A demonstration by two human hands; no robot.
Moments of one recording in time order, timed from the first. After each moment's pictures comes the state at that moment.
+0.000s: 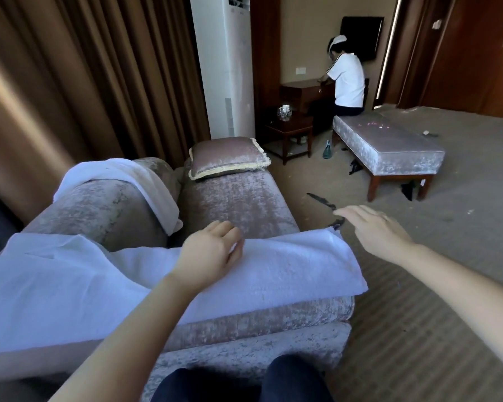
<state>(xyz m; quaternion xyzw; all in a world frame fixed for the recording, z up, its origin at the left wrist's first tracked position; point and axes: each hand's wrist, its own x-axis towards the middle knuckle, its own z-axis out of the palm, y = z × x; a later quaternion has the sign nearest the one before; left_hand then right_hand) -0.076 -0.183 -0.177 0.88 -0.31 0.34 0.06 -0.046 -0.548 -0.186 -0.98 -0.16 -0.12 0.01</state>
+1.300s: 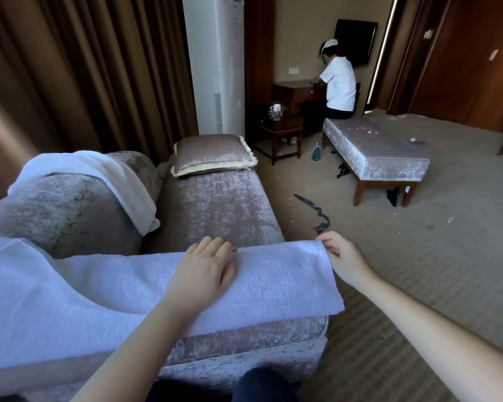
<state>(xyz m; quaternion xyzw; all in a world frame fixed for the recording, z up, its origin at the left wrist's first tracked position) -0.061 -0.232 -0.222 0.91 -0.27 0.31 0.11 -0.021 -0.548 -0.249 -0.87 -0.06 -0.08 0.48</state>
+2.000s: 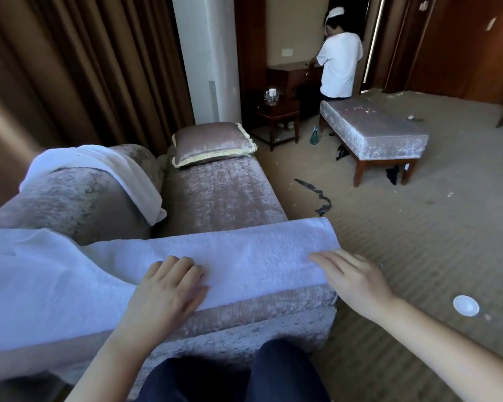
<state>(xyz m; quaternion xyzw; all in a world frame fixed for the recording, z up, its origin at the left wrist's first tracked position) -0.137 -0.153 -0.226 0.89 -0.30 0.33 0.00 -0.118 -0.516 -0.264 -0.86 -0.31 -0.40 0.02</state>
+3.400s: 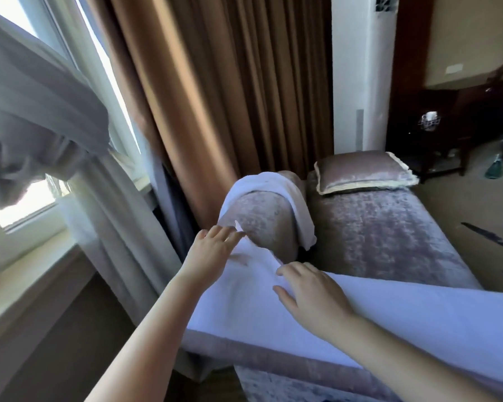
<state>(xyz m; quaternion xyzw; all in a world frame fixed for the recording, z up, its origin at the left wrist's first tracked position) -0.109 0.131 -0.138 0.96 -0.03 0.22 -0.15 -0.100 -0.113 -0.179 -0.88 -0.38 -0.17 0.23</state>
